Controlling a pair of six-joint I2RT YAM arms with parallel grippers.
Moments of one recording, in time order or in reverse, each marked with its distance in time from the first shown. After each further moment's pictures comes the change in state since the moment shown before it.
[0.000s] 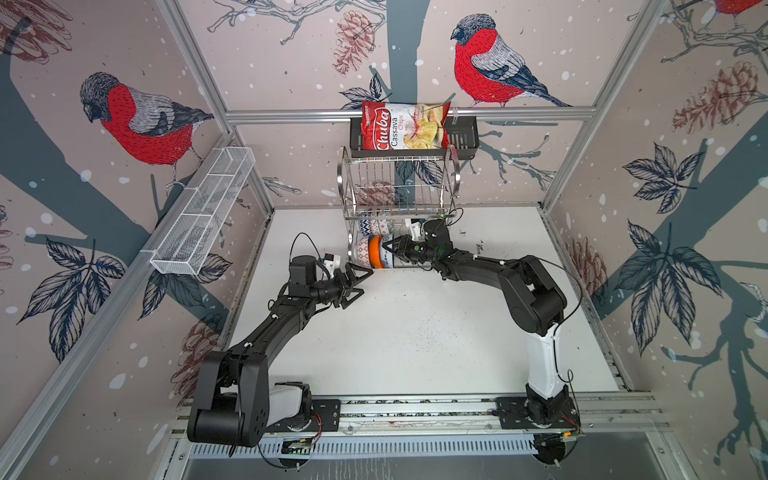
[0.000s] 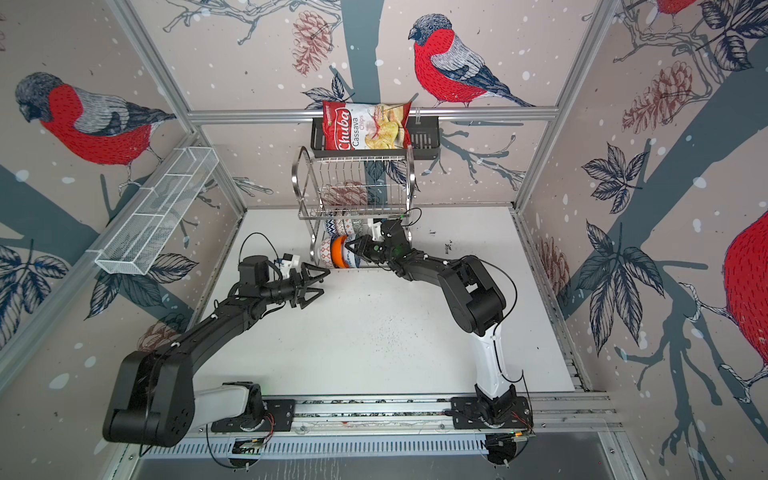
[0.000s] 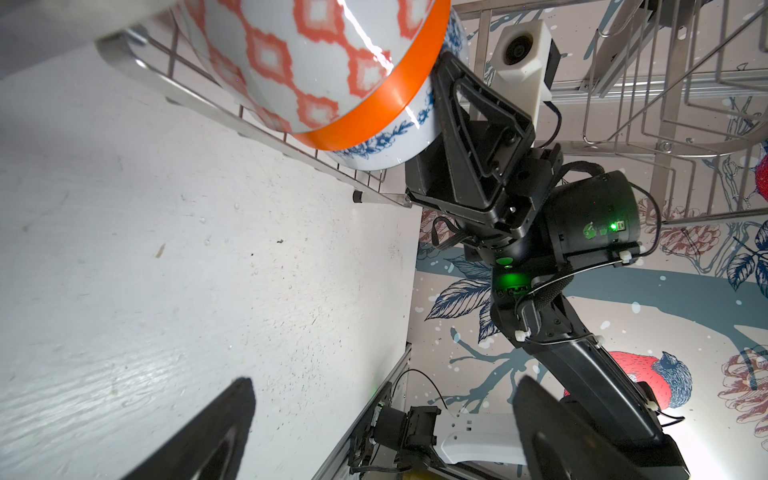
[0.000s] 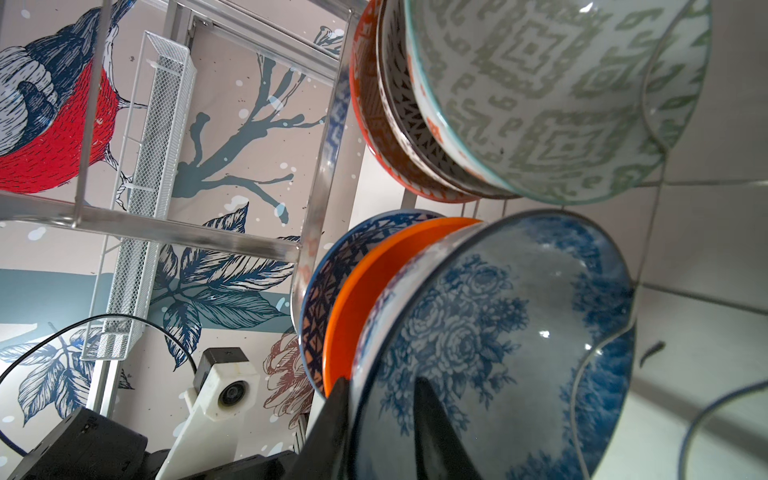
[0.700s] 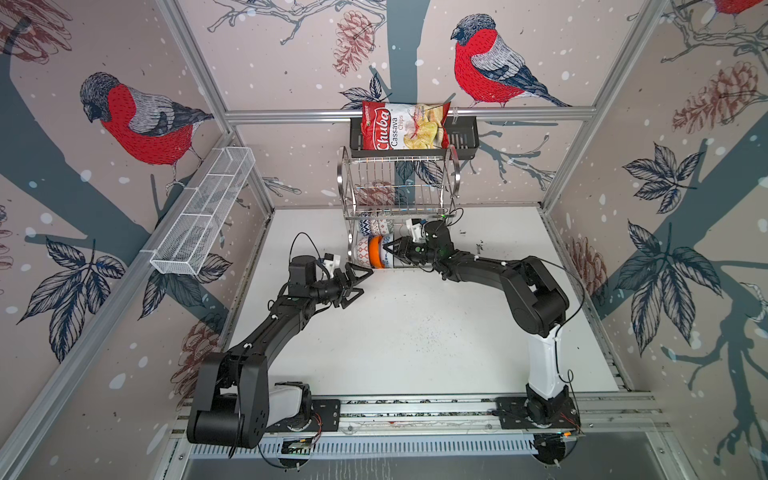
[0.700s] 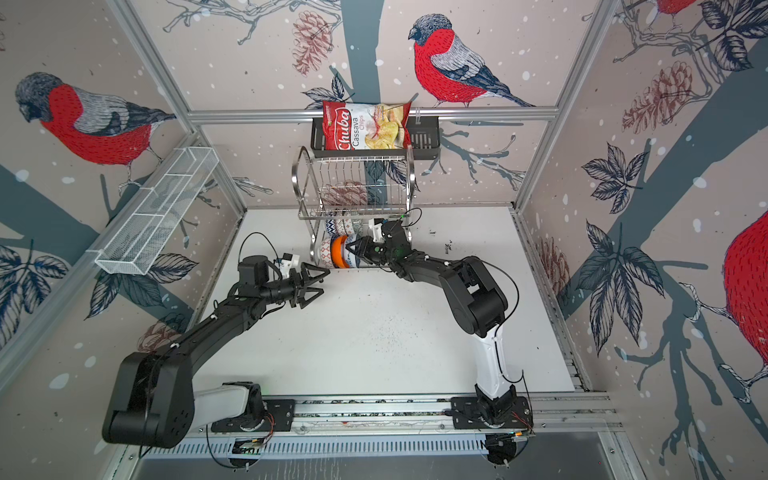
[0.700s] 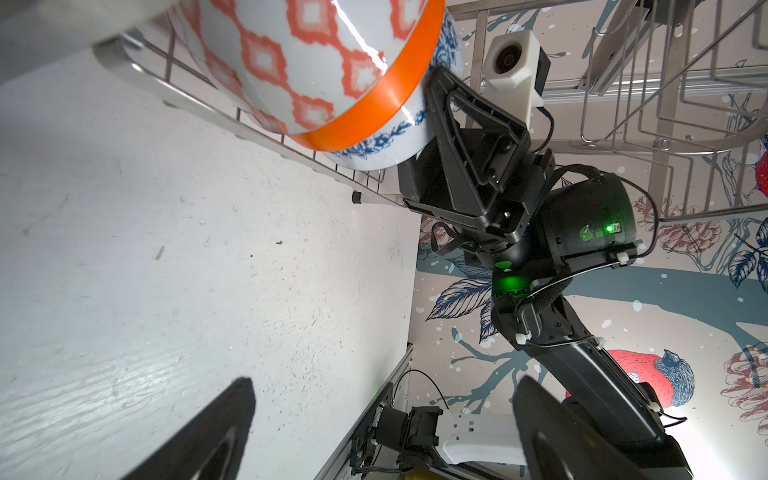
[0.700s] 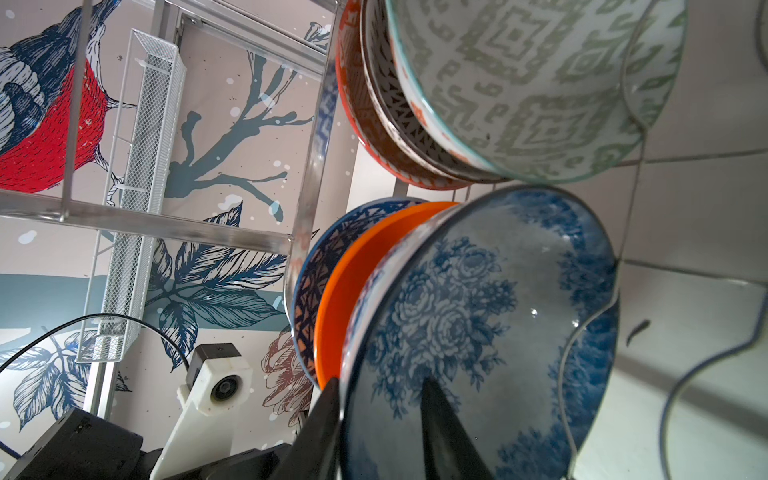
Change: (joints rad) left arm 0.000 -0.005 -0.002 -0.001 -0.002 0.006; right arm 0.003 -0.016 -0.018 -0.017 0.005 0.006
